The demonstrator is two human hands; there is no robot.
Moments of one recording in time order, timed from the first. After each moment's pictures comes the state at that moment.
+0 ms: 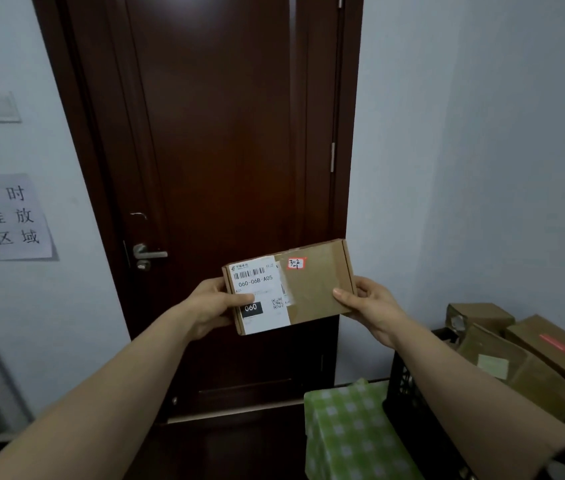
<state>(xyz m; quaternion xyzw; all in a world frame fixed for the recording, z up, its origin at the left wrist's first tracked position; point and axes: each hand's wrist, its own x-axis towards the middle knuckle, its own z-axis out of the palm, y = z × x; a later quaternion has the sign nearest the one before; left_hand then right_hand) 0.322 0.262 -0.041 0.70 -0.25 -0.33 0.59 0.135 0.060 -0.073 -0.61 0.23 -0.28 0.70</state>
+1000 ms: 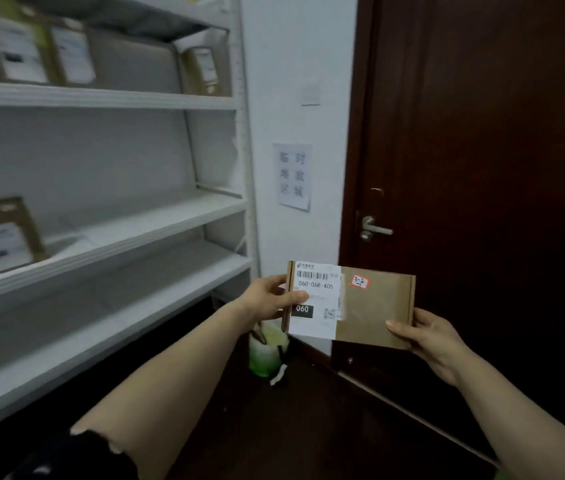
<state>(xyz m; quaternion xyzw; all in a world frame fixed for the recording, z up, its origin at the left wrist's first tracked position) 0.328 0.524 -0.069 0.79 -0.07 -0.11 0.60 0.278 0.245 -0.112 -0.69 0.10 -0.01 0.72</state>
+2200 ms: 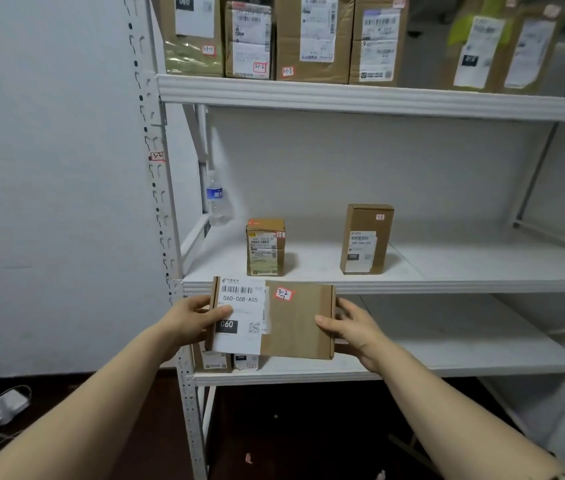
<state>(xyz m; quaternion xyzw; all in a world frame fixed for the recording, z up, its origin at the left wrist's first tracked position) 0.158 1.226 -0.090 0.69 0.35 0.20 0.60 0.370 1.030 -0.104 -0.66 -0.26 0.35 0.62</state>
